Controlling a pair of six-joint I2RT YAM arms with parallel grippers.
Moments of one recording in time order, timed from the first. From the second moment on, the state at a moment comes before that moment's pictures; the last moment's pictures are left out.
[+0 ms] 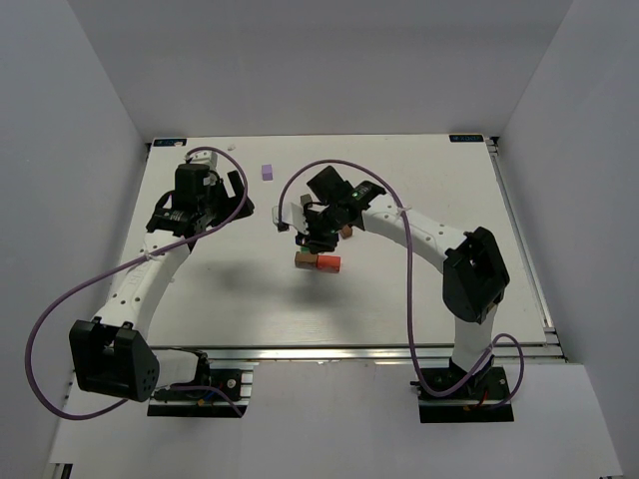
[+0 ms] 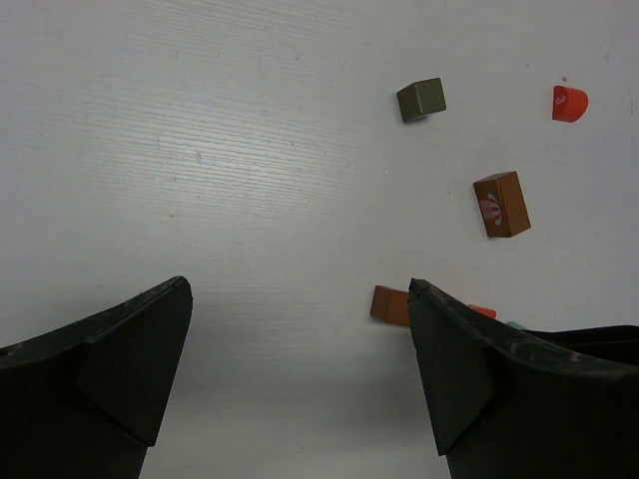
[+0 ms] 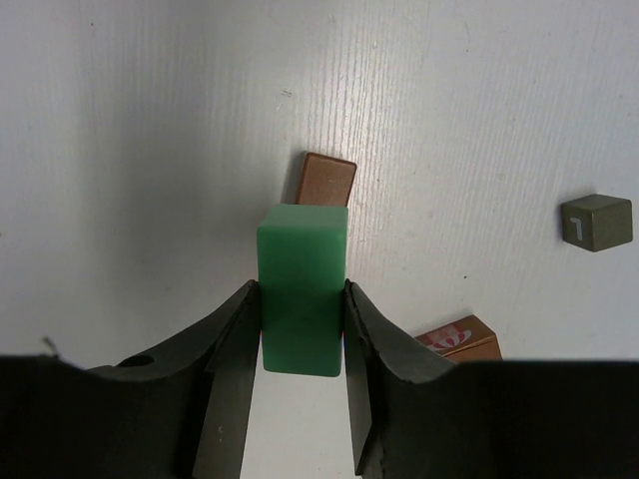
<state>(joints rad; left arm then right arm) -0.19 1.27 1.10 -0.47 0.02 -0.40 0.81 1.89 1.63 -0.77 -0.40 -0.84</state>
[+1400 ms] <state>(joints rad) -0.19 1.28 1.10 -0.48 0.01 -0.40 0.81 2.01 1.63 -0.73 -0.30 -0.71</state>
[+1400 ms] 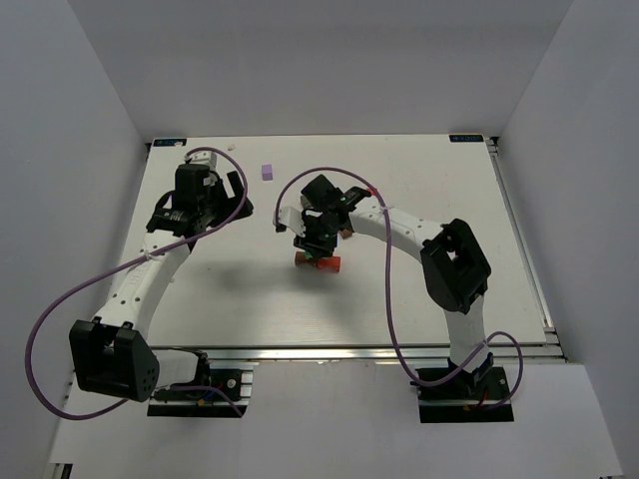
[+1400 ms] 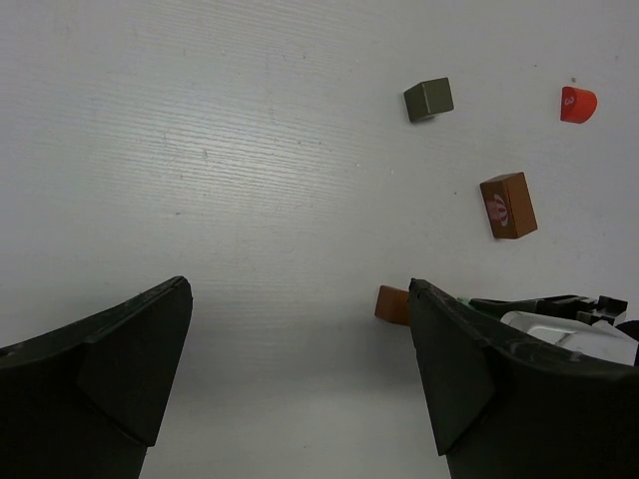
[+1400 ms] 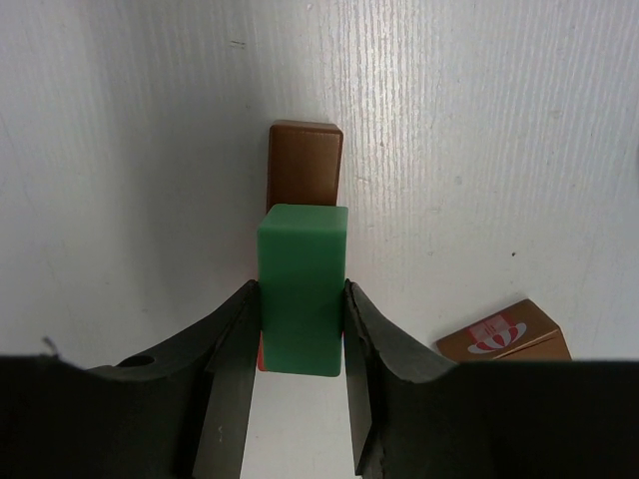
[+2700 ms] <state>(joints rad) -0.19 1.28 1.10 -0.48 -0.01 -0.40 0.81 2.01 1.63 -0.73 -0.30 -0.71</state>
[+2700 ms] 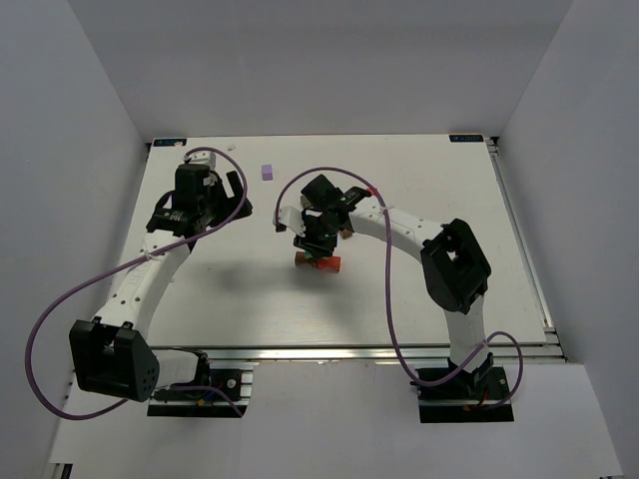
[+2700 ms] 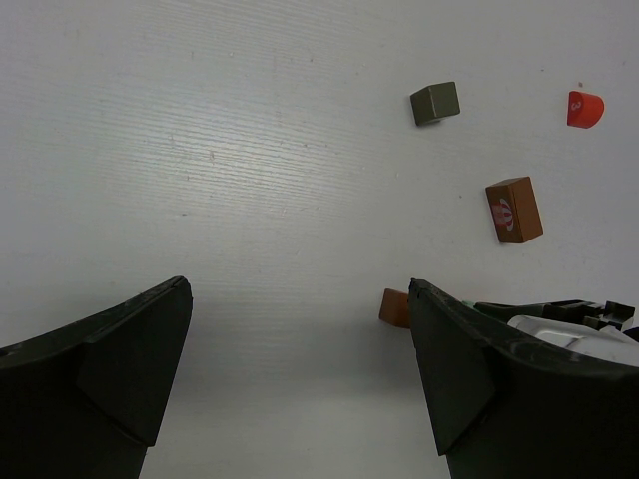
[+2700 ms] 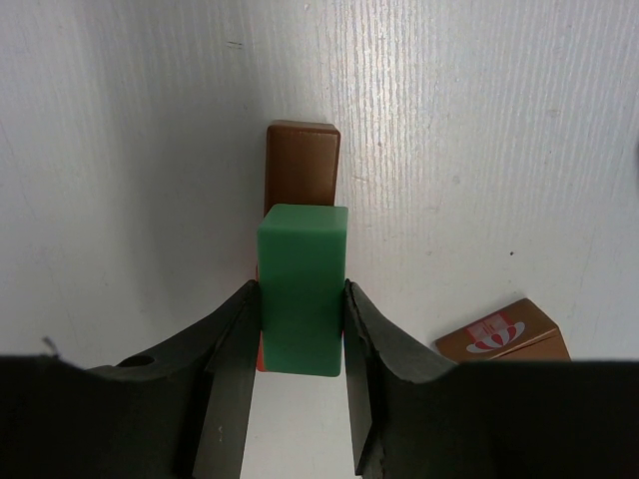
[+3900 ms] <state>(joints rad) -0.19 1.28 1.10 -0.48 -0.02 -0.40 0.81 2.01 1.59 -0.69 -0.29 -0.71</state>
